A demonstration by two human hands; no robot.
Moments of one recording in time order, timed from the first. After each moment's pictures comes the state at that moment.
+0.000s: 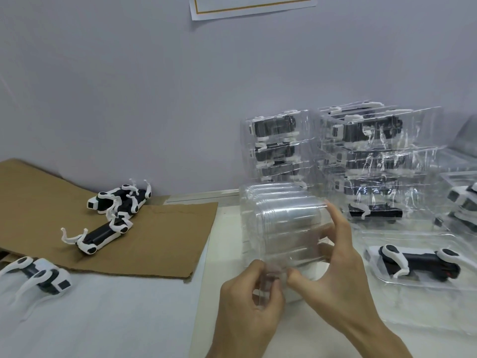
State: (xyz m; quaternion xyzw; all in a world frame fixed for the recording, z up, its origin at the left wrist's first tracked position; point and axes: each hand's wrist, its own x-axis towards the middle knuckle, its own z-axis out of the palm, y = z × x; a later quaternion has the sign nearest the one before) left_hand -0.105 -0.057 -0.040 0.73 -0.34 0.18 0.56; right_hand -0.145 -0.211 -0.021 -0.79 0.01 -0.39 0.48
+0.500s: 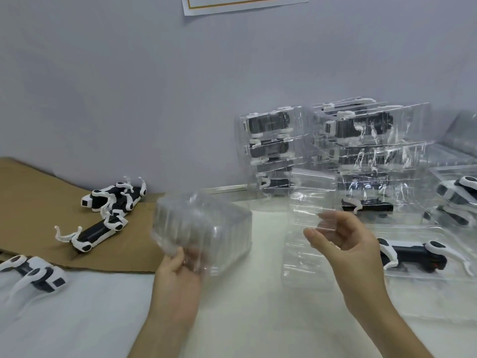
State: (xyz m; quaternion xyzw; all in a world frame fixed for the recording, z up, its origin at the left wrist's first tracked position) left_hand -0.040 -0.006 -0.033 0.35 0.03 -0.07 0.93; right_hand -0.143 -0.233 -0.014 -0.62 0.08 -0.39 0.68
